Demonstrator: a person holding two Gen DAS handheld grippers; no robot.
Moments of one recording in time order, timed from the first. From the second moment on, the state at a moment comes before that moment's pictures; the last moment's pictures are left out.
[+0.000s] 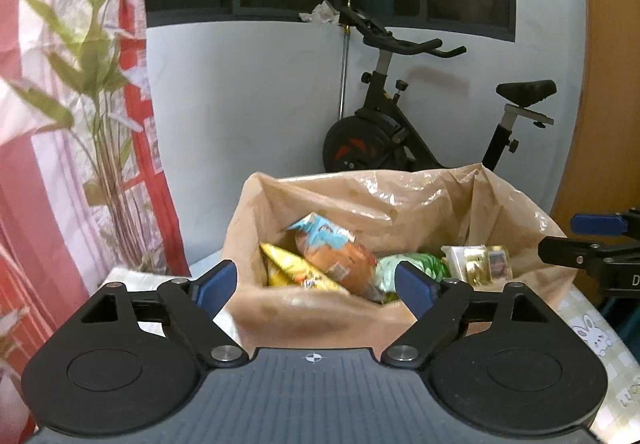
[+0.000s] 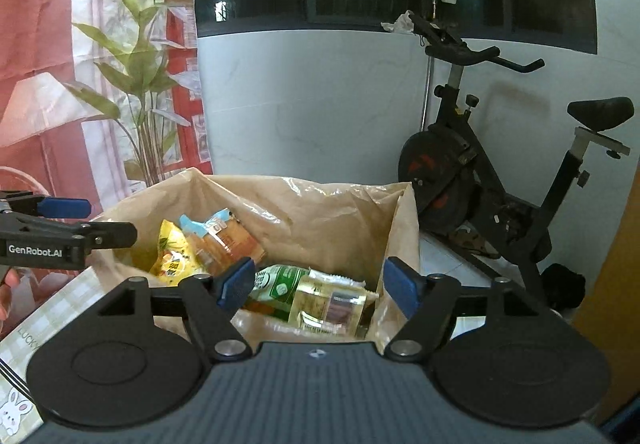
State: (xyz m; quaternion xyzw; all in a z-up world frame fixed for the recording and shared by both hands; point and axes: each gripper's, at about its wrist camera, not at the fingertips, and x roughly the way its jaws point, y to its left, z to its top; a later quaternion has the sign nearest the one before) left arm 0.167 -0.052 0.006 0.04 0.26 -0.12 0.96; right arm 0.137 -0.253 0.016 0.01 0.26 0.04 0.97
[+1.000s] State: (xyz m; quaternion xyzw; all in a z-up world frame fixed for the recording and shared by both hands) left arm 0.071 -0.005 -0.083 -0.03 0.34 -0.07 0.94; right arm 0.017 -0.256 -0.055 0.00 0.29 0.08 0.95
